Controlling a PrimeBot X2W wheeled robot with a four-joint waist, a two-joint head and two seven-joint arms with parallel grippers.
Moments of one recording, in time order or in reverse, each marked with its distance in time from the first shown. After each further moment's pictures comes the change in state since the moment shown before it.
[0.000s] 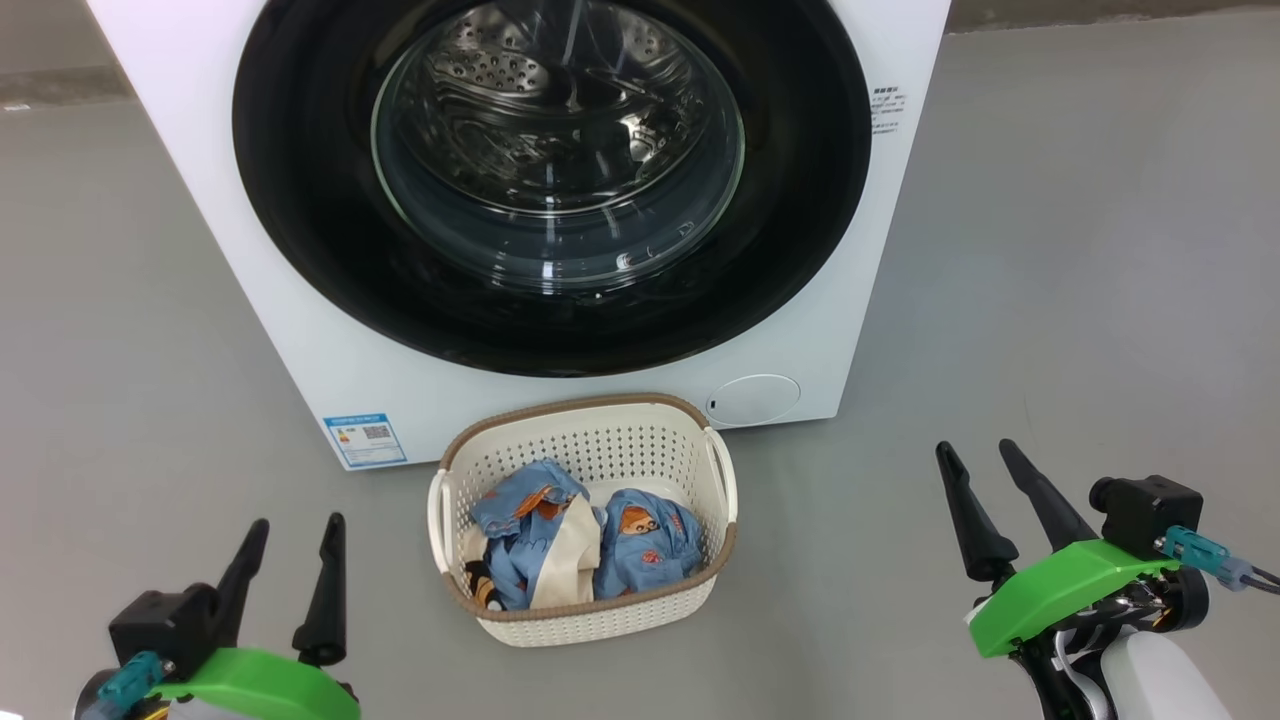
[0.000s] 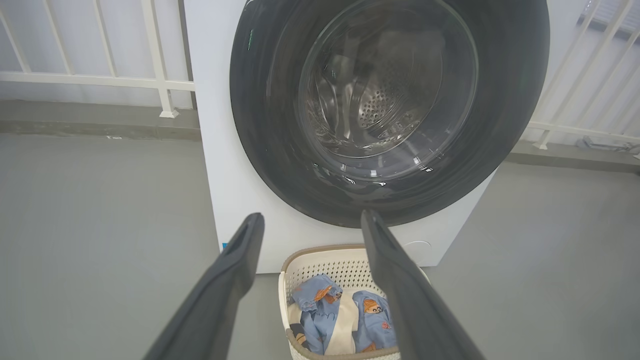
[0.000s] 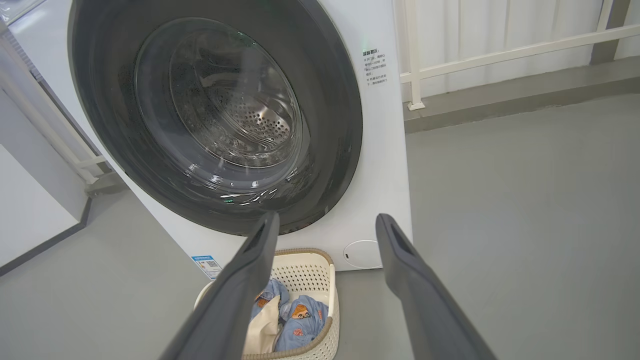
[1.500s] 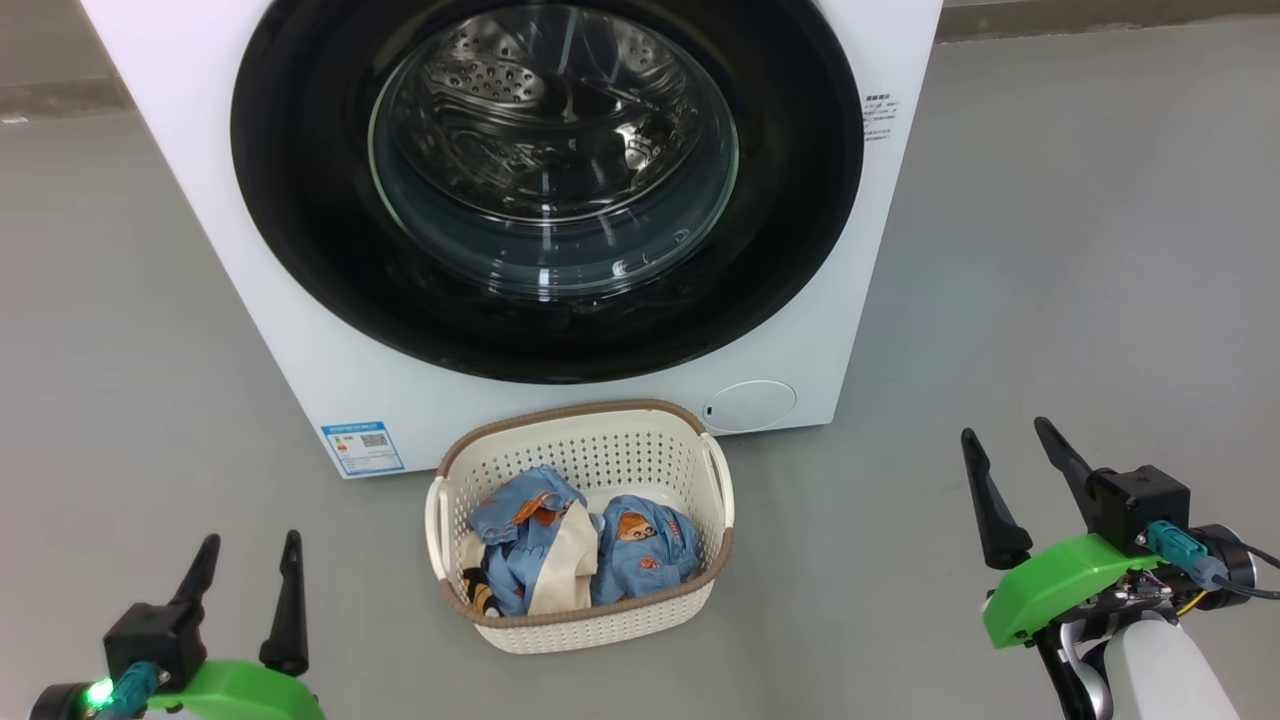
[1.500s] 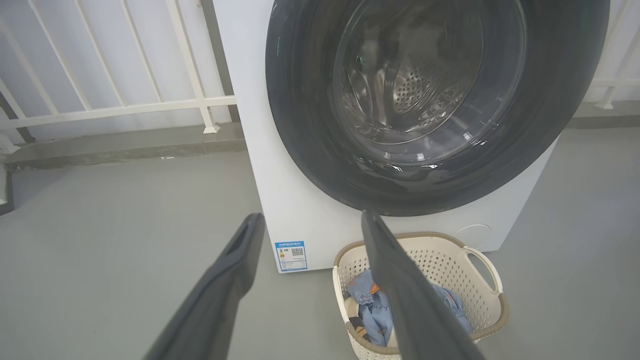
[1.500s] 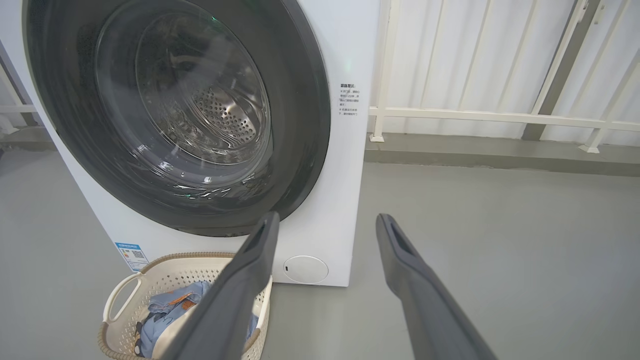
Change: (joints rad) left arm -0.021 -0.019 0.096 0.109 0.226 0.093 -0.055; right arm -0.016 0.064 -0.149 -0.008 -0.394 0.000 -0.041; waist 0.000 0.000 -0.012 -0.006
